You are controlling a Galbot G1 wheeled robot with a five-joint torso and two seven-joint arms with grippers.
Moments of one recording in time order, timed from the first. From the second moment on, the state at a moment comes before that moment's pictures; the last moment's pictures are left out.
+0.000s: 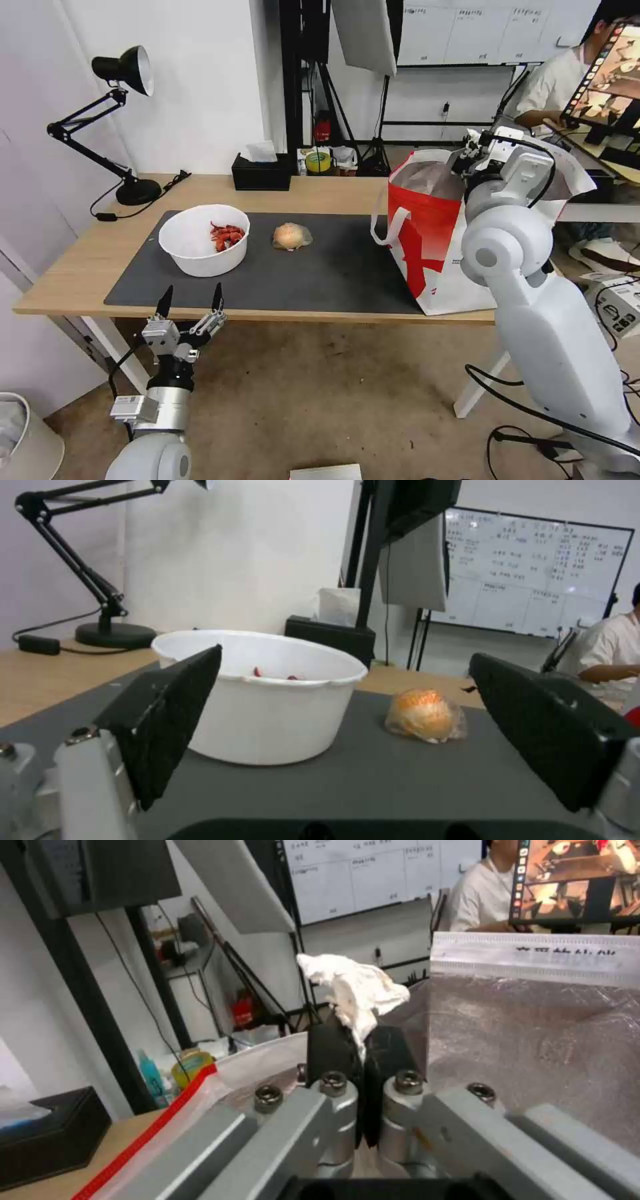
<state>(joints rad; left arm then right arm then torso) 1.58 -1.56 -0.67 -2.12 -0.25 -0.17 0.14 -0.55 1.09 0.21 2.02 0.90 -0.58 0.94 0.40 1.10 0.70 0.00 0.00</state>
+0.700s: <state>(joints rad) 1.59 -1.56 -0.67 -2.13 -0.25 -0.18 0.14 -0.57 1.09 0.21 2.04 0.90 -0.60 0.97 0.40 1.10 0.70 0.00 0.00</state>
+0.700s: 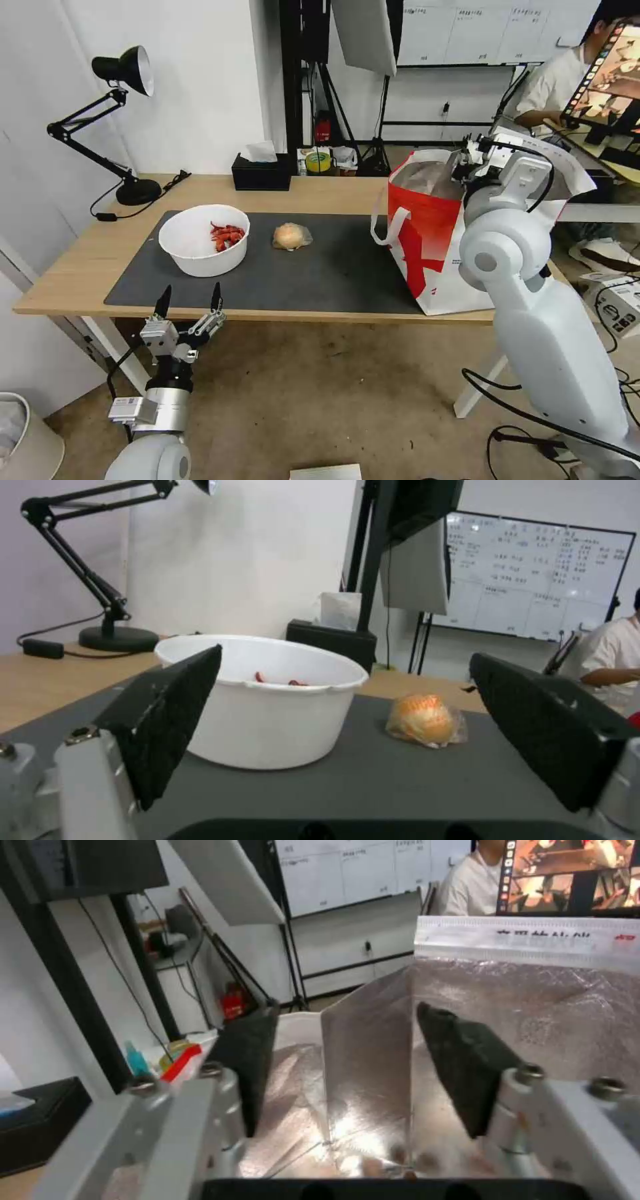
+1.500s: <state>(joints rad) 1.58 -1.56 -0.67 -2.13 -0.25 -0.18 0.14 -0.63 1.08 0.21 2.07 0.66 -0.36 0.58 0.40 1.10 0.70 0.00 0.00</state>
